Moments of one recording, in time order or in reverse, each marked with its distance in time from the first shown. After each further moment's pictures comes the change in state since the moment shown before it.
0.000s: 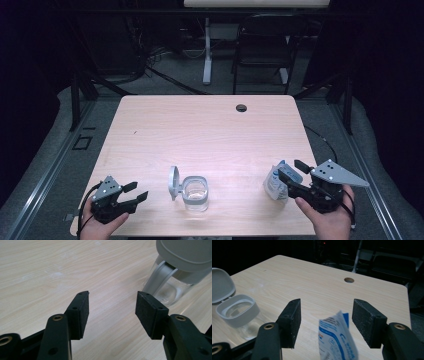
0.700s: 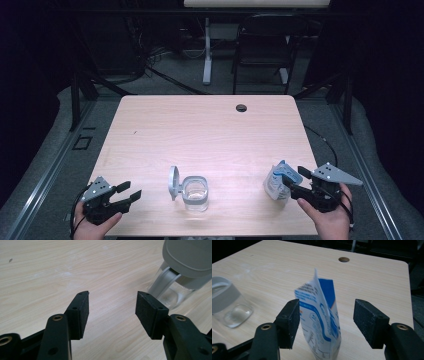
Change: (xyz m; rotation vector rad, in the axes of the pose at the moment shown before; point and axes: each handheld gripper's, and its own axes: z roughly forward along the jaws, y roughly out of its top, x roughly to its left) left arm 0.009 -0.005 -0.015 -0.038 0.024 -0.061; right arm -0.025 -0.036 0.020 0.096 -0.020 0.058
